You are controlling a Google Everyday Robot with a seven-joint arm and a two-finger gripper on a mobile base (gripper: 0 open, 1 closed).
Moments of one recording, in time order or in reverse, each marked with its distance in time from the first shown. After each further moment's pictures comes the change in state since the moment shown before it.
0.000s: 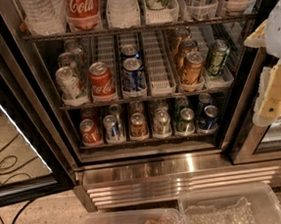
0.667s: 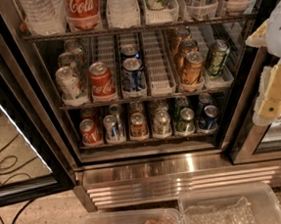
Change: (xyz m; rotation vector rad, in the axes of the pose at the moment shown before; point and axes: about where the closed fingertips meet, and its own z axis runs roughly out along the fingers) arm 0.001 -0.001 -0.001 0.006 -0.005 0.012
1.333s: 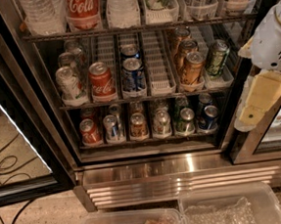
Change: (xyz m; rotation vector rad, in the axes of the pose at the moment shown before) arm -0.008 0.002 0.027 -0.007 -0.014 0.088
